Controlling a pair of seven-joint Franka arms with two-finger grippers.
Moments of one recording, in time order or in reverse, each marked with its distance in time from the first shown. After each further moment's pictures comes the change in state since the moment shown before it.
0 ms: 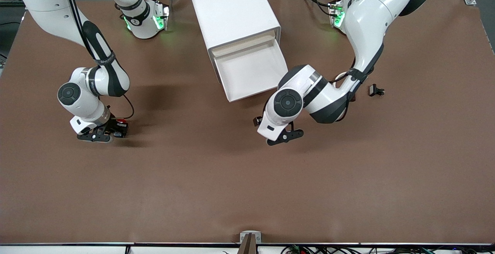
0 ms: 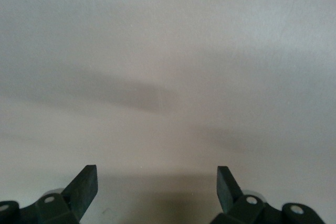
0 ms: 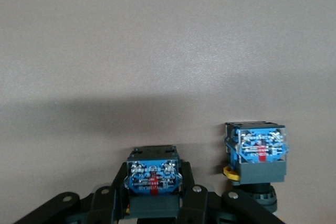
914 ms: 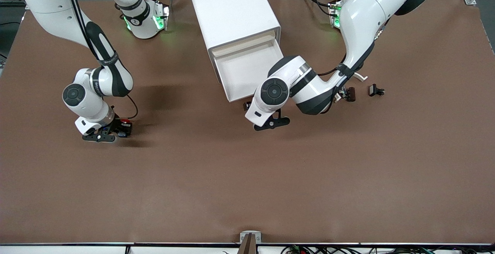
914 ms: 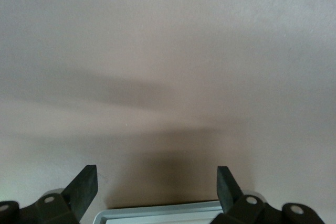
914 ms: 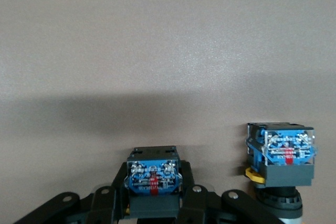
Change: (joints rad) left arm 0.028 -0.003 -0.114 -0.081 -0.002 0.004 -0.029; right arm 0.000 0.008 0.022 0.004 0.000 0.003 0.000
